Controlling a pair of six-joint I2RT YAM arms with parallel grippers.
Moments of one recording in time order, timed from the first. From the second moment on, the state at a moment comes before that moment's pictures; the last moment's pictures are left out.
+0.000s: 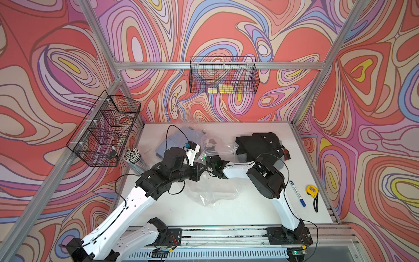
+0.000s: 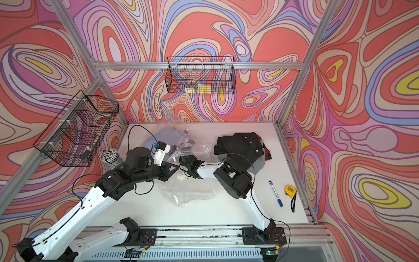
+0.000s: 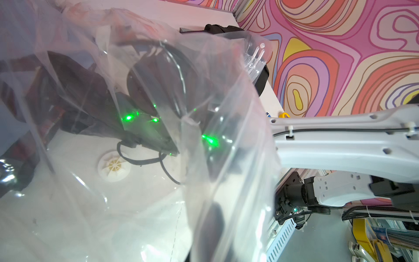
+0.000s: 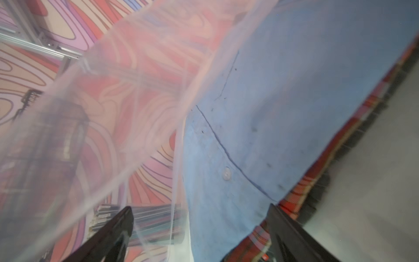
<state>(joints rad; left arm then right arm) -0.62 0.96 1.04 -0.67 0.27 -0.47 0.83 2.27 1.47 0.56 0.06 1.19</state>
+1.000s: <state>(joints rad) -0.62 0.94 1.02 -0.65 0.26 -0.42 0.82 2.30 1.44 0.55 -0.04 1.29</state>
